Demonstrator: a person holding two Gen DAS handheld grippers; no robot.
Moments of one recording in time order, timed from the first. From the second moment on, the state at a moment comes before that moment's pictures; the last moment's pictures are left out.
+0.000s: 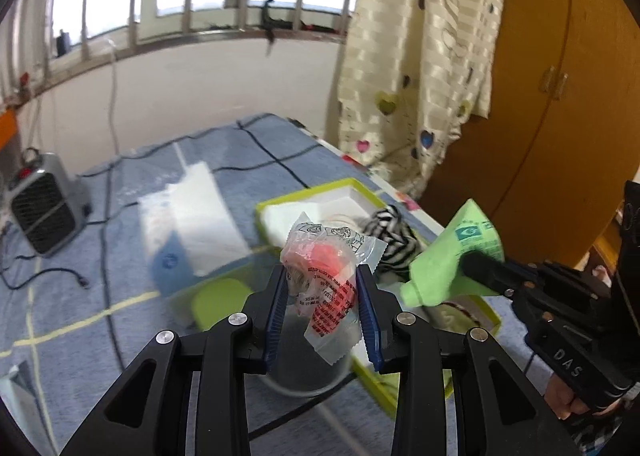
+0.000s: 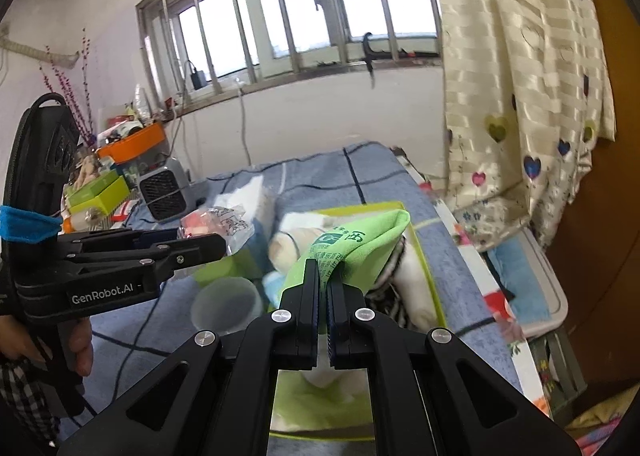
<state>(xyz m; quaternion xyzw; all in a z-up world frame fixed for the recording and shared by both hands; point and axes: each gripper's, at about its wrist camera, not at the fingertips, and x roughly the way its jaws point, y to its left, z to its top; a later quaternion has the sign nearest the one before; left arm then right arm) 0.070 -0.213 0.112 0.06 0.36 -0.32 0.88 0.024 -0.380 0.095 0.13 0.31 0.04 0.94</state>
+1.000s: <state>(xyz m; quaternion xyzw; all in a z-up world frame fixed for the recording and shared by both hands) 0.056 -0.266 0.061 0.10 0.41 -0.34 0.84 0.014 -0.406 0.046 0.12 0.40 0.00 0.91</state>
